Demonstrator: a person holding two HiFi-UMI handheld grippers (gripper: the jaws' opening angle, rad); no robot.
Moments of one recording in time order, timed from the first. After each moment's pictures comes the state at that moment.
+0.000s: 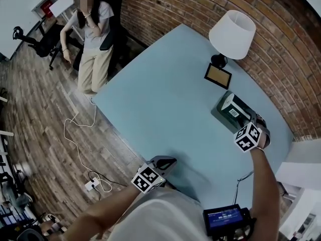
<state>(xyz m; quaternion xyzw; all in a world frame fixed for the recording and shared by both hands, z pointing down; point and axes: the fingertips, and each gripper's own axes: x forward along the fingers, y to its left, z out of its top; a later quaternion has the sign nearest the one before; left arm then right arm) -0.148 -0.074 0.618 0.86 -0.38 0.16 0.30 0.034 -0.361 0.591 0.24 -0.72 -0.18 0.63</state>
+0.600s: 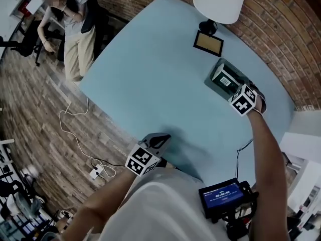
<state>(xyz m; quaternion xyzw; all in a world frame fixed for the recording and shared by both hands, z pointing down) -0.160 -0.079 0.621 0.85 -0.39 0.16 0.31 0.031 -0.368 0.641 0.22 -0.73 -0.08 0.64</state>
